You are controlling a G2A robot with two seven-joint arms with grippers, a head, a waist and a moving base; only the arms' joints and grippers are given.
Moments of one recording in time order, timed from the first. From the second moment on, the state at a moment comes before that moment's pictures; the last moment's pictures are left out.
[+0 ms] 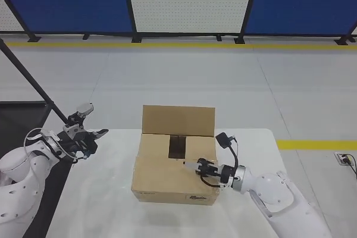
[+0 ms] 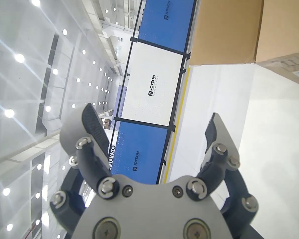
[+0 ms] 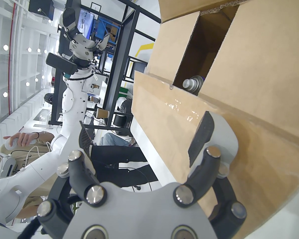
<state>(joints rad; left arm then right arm) 0.63 -0.92 -1.38 -1.12 2.33 -0.24 0.82 -0.77 -1.14 1.03 -1.55 0.04 -0.03 0.72</state>
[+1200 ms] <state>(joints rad) 0.36 -0.96 -1.16 -0.90 2.46 -0.28 0.88 -0.73 -1.16 1.01 -1.50 0.01 0.06 0.78</state>
